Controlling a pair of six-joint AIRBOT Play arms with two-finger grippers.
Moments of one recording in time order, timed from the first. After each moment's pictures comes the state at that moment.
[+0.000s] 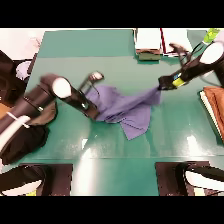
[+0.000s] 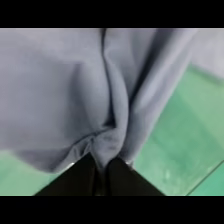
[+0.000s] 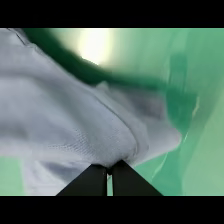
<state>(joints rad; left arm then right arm) -0.61 -1.26 1.12 1.29 -1.16 -1.38 0.12 -1.30 1.33 -1.29 1.35 1.52</state>
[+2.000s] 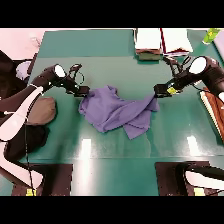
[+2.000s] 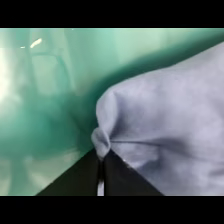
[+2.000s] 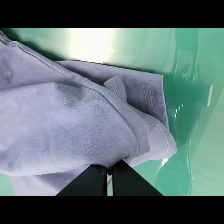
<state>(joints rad) -0.21 -1.72 1.42 1.19 -1.06 -1.43 0.12 -1.32 1.25 -1.28 1.27 1.52</state>
